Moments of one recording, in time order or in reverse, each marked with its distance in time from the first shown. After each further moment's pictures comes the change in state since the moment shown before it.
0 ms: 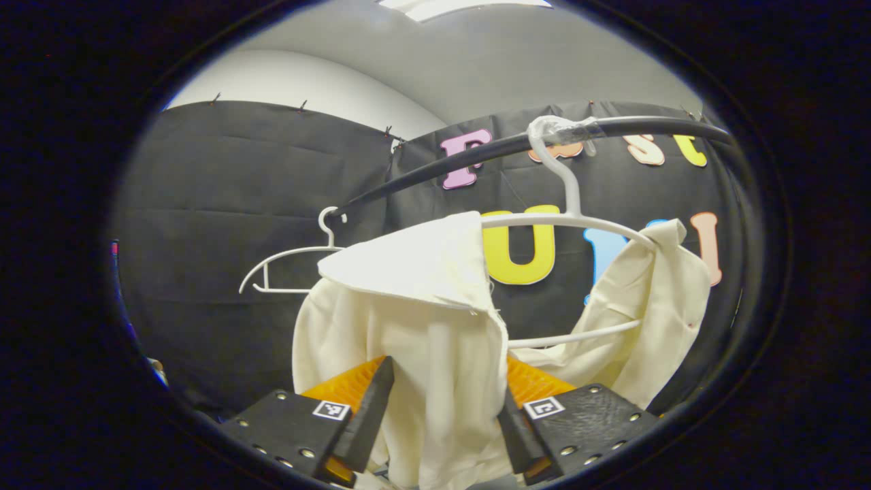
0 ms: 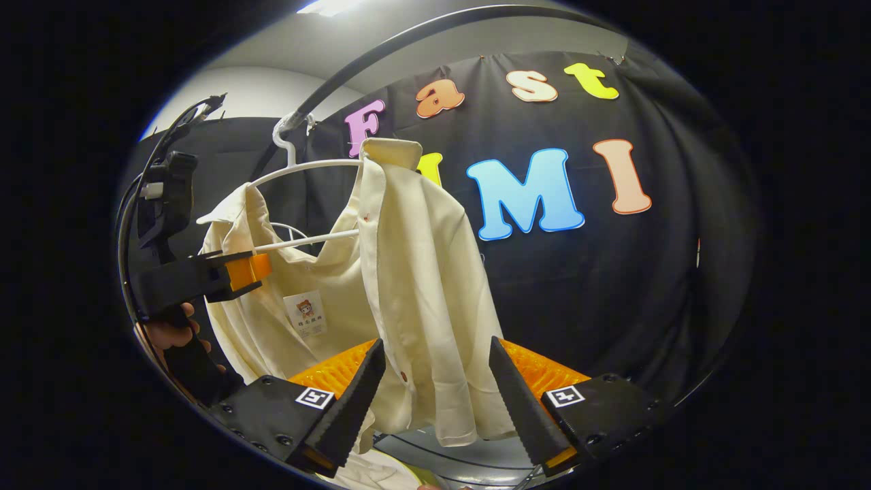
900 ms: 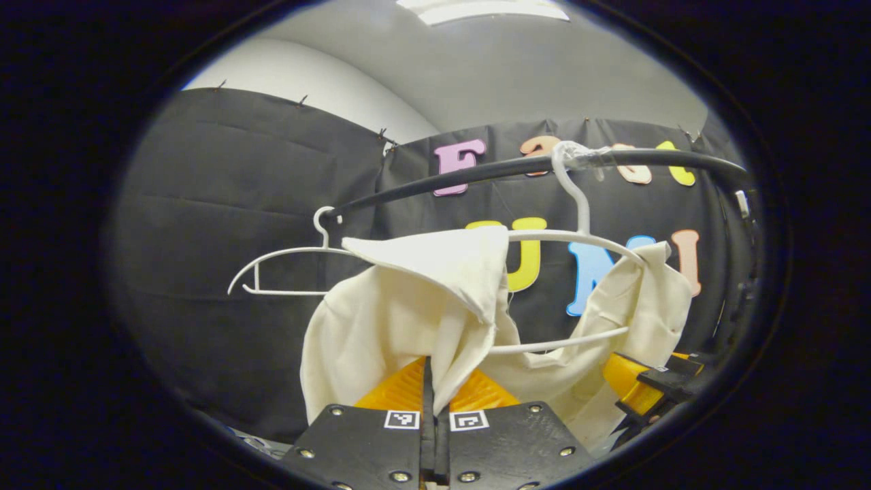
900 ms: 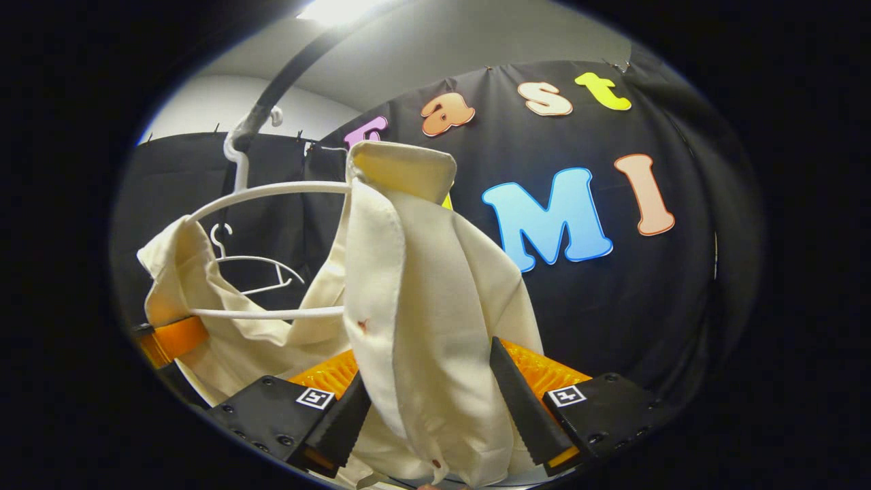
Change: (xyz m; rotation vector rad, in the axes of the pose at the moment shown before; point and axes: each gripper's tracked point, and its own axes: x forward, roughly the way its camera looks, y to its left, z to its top) left arm -0.015 0.016 0.012 -0.060 -0.026 -0.114; right arm 0.097 0.029 0.058 0.001 -0.127 -0.022
